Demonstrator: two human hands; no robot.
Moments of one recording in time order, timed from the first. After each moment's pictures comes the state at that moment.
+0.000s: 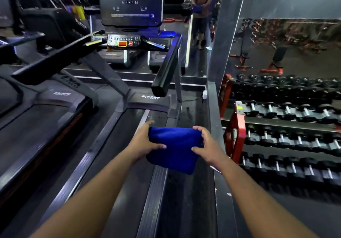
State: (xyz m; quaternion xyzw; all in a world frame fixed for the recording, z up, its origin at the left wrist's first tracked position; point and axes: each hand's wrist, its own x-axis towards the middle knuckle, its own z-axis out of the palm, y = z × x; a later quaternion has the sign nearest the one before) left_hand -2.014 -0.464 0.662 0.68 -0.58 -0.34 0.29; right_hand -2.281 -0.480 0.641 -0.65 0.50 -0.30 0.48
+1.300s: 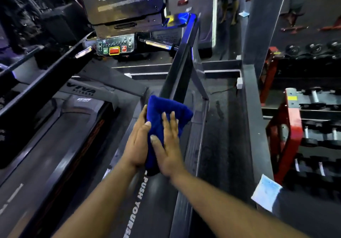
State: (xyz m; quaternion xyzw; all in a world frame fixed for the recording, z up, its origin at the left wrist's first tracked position) left_hand -1.995 -0.771 0.692 0.64 -0.51 -0.35 0.46; right_hand -2.099 -0.771 0.642 -0.63 0.38 -0.48 0.48
